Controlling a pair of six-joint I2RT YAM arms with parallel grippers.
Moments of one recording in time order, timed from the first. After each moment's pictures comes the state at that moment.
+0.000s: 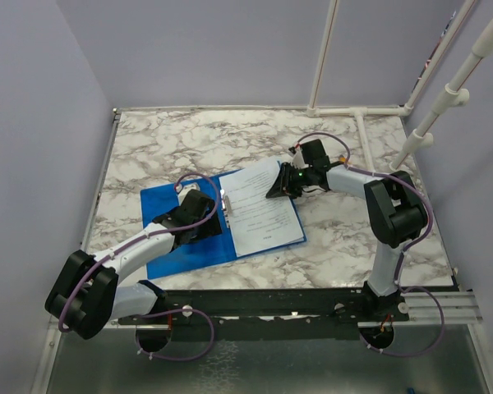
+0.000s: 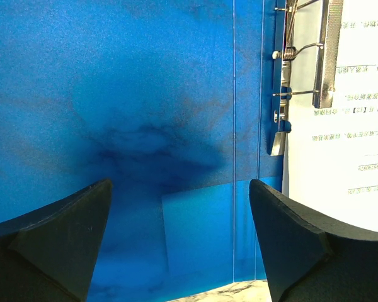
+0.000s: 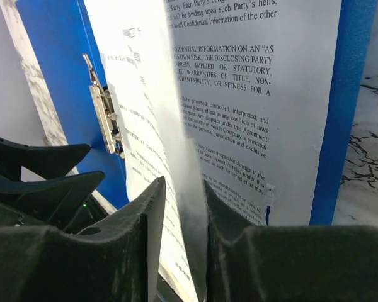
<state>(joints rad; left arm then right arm) -0.55 1.21 0.56 -0.33 -0.20 -0.72 0.39 1.92 1.16 -0.15 -0.61 0.62</state>
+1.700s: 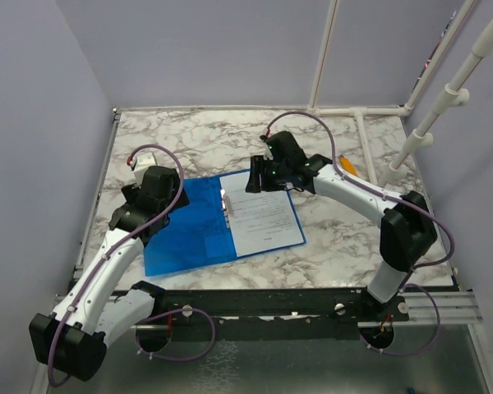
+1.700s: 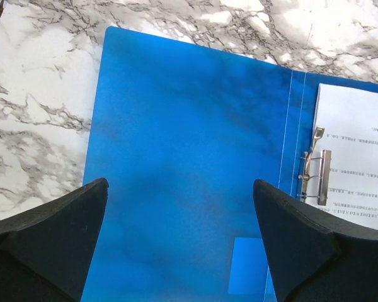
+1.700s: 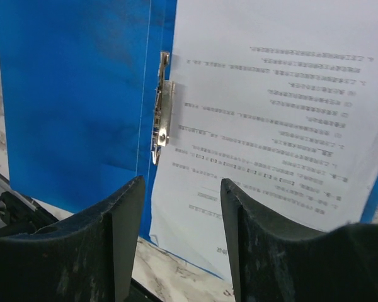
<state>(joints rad) -0.35 0.95 0.86 -0.68 -0.48 -0.54 0.67 1.71 1.34 -0.42 -0.16 0.49</state>
